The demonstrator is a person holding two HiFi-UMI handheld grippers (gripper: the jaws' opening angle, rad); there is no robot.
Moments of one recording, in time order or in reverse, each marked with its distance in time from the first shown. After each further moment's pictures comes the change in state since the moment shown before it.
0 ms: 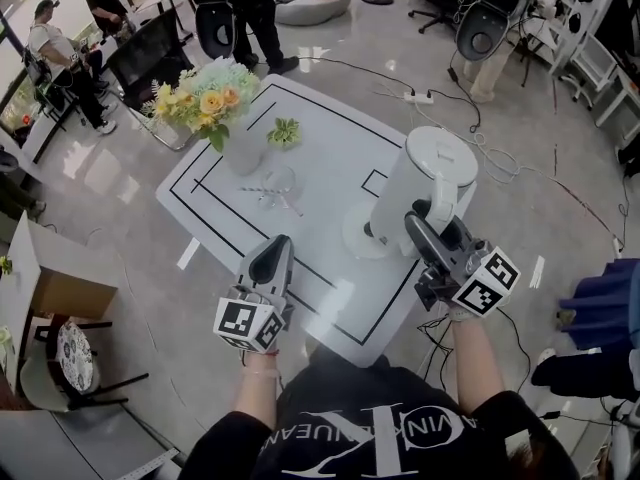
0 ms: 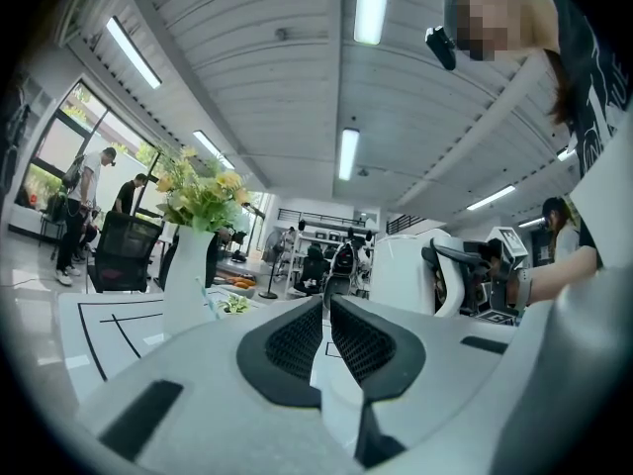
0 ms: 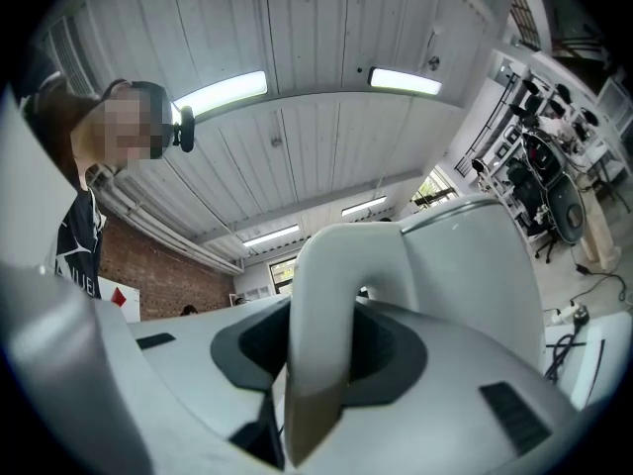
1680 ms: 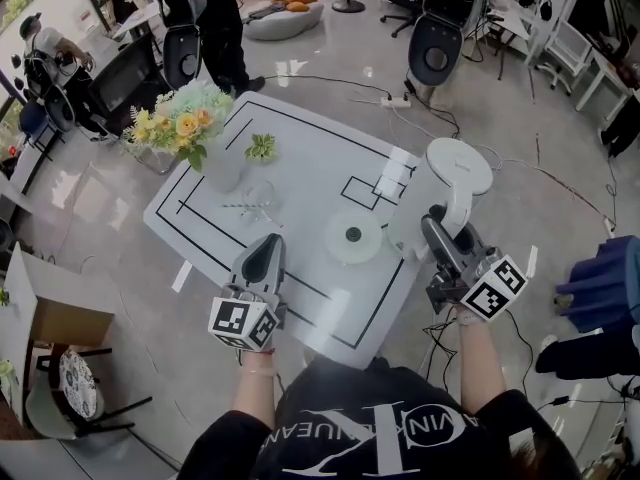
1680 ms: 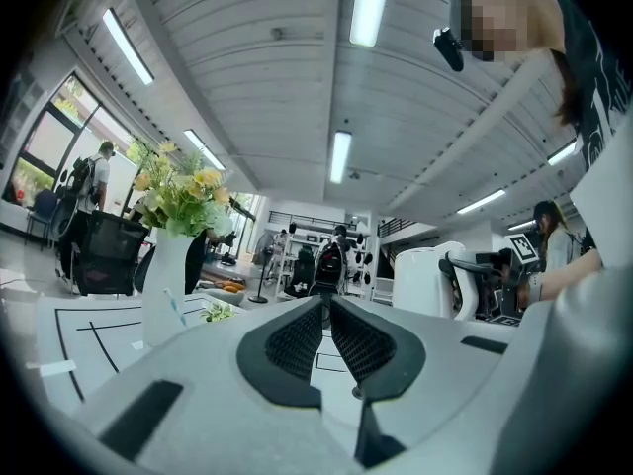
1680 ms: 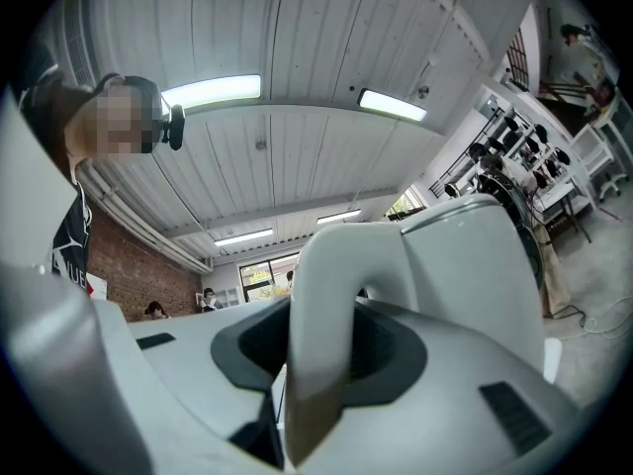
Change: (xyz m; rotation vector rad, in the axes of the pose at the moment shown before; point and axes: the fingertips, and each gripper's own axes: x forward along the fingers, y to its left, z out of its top) left arm 0.025 -0.012 0.012 0.006 -0.019 -0.058; right arm -0.062 -0.028 0.025 -0.057 -0.046 -0.183
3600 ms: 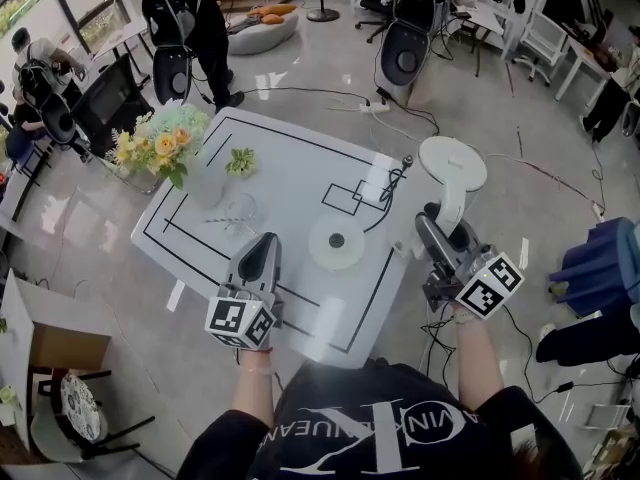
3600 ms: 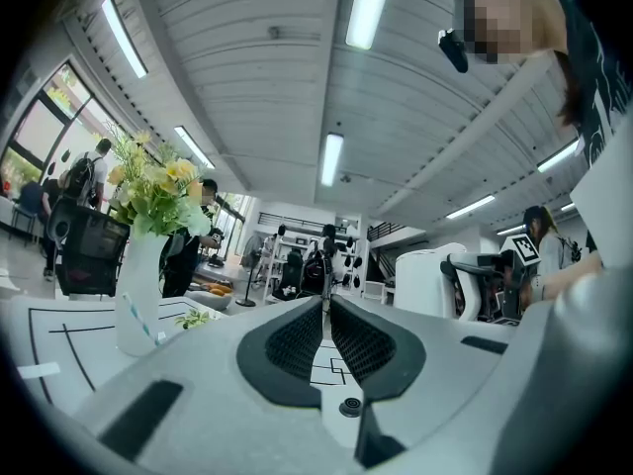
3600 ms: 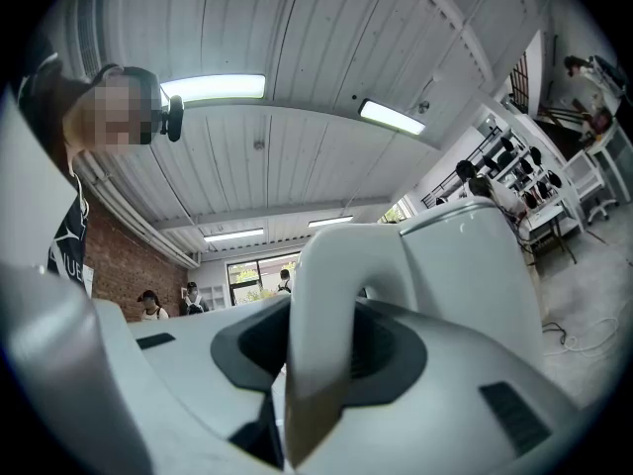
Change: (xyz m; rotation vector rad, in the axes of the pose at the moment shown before) left arm 0.029 -0.017 0.006 -0.001 -0.021 -0.069; right arm -0.019 -0.011 0.018 -0.061 -0.024 -0.072
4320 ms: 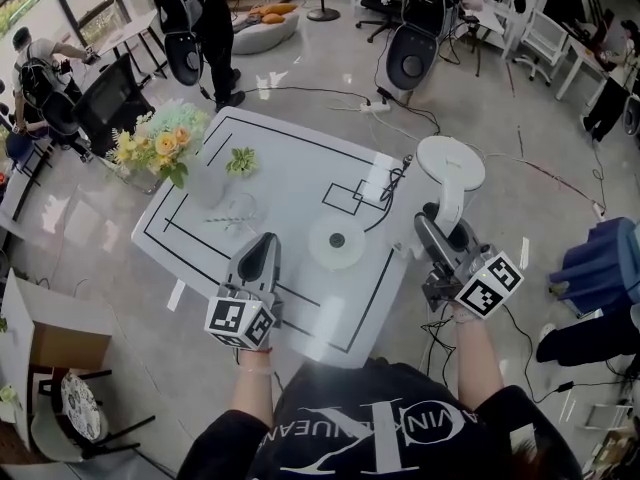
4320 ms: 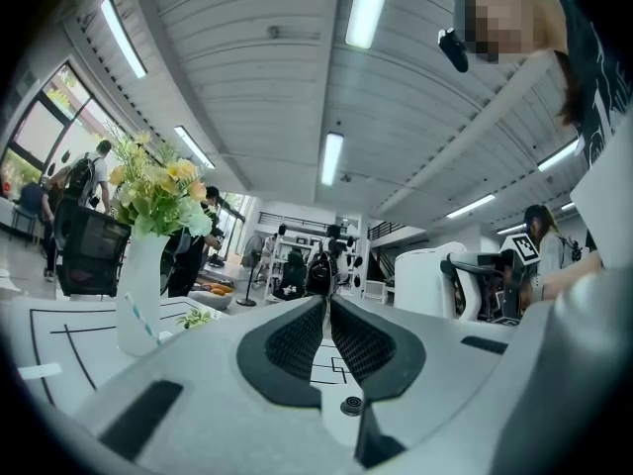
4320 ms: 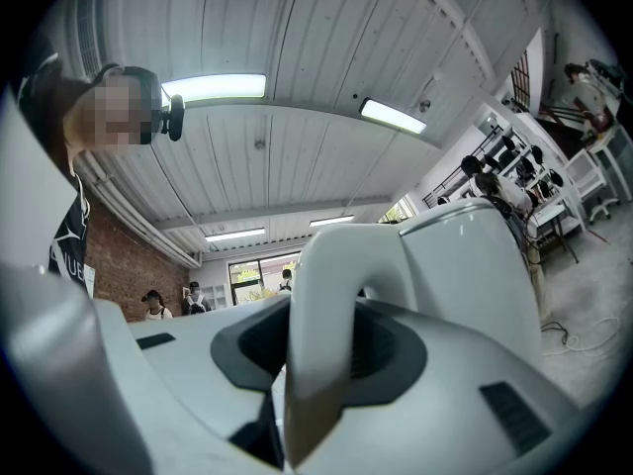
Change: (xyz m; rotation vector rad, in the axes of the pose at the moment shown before) left arm -0.001 -0.002 0.001 0.005 0.006 0.000; right arm -0.001 0.001 0.002 0.001 0.003 0.007
